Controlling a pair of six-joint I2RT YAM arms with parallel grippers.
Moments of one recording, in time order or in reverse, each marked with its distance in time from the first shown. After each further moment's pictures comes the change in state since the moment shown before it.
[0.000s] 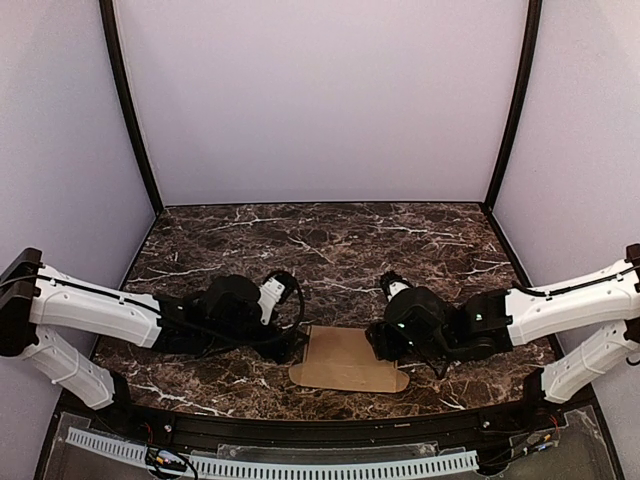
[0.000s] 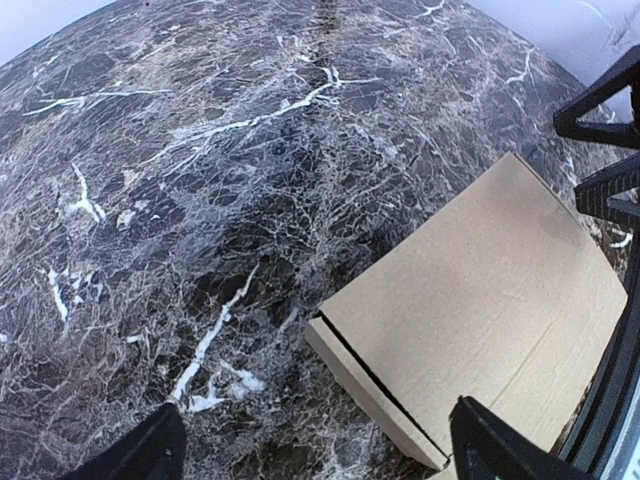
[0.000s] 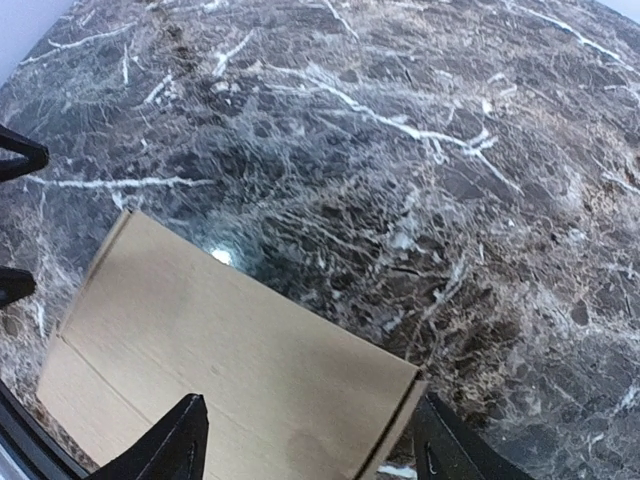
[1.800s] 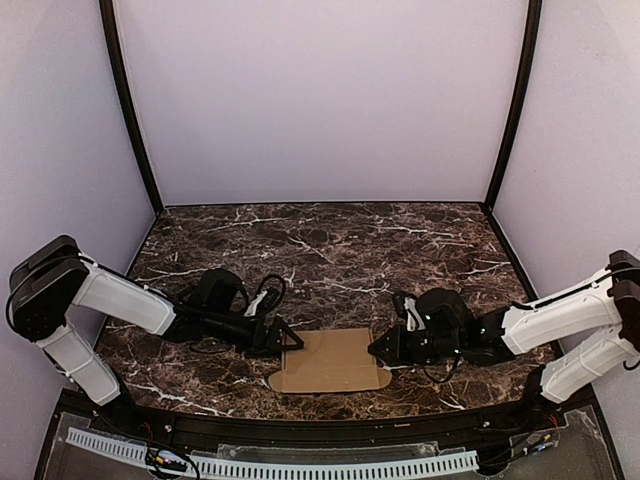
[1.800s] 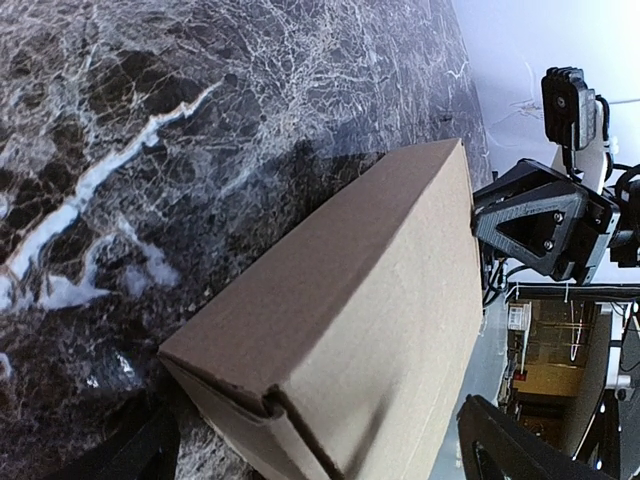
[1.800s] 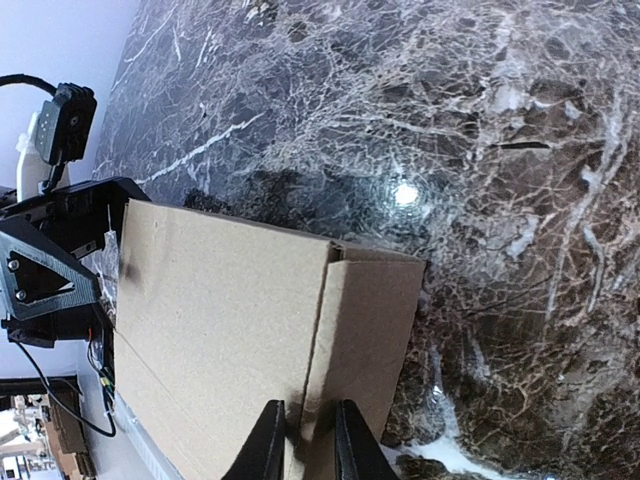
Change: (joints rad) left arm 0.314 0.192 -0.103 0.214 0.782 -0.475; right arm -0.236 0.009 -0.334 0.533 -0.608 0.283
